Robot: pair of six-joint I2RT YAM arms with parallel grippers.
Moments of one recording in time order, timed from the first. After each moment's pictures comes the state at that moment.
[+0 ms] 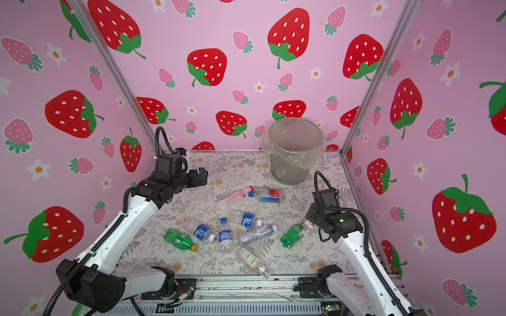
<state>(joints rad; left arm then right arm) -0.27 1.27 1.26 -0.64 -0.07 -0.30 0.38 0.89 0.91 -0.97 0.24 0.68</state>
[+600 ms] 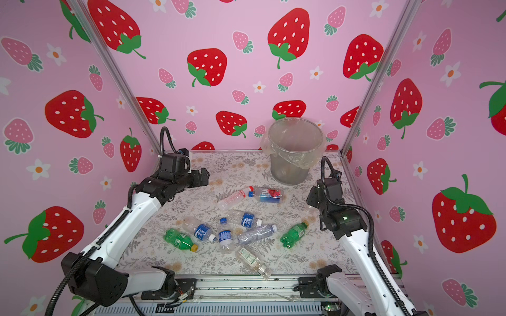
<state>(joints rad) -0.27 1.32 1.27 -0.66 -0.07 -0.30 0.38 0.90 0.98 -0.72 0.31 0.51</state>
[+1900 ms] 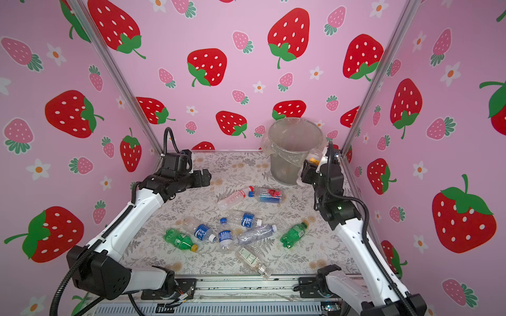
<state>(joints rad) -0.26 1.36 1.28 -0.68 -0.01 -0.30 0.38 1.08 1.10 -0.25 0.24 0.38</state>
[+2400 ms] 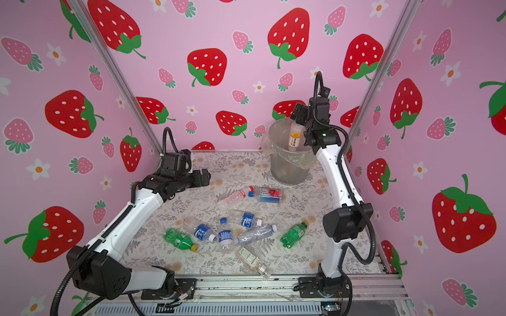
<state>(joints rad) -0.25 1.36 1.28 -0.68 -0.01 -0.30 0.30 1.88 2.17 -0.54 0.26 0.34</state>
